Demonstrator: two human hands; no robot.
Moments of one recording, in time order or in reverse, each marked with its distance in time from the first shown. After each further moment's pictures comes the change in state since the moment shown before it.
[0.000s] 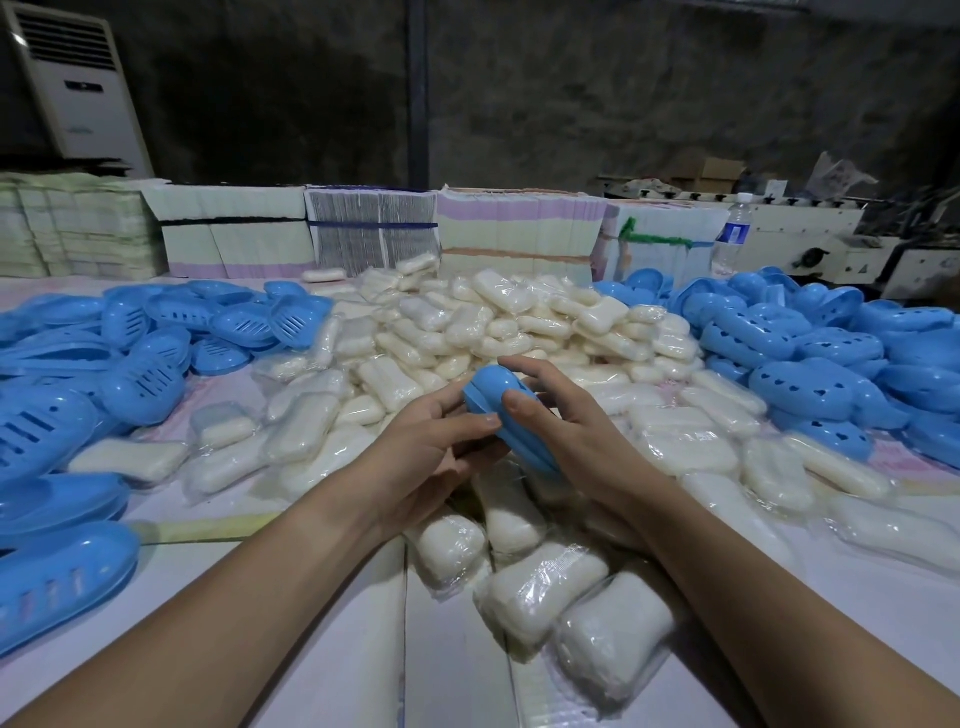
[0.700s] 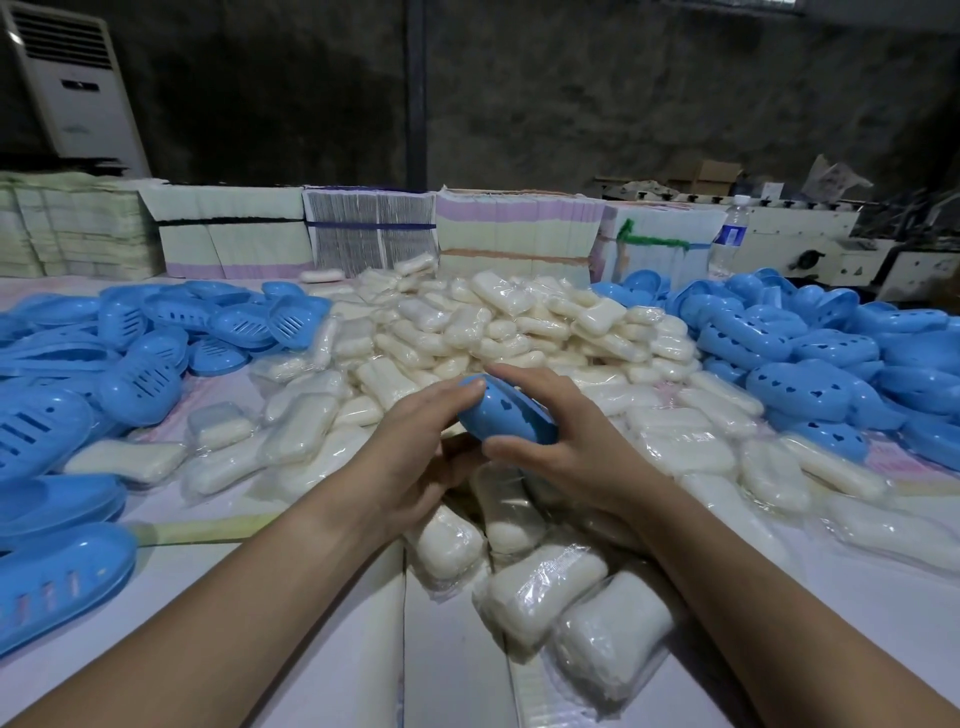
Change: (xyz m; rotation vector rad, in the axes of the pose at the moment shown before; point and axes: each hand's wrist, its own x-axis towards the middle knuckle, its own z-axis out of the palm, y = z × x) left_hand 0.001 0.002 0.002 -0.027 0.230 -0.008; right_hand -0.006 -0.008 -0.006 -0.311 -0.055 -0.109
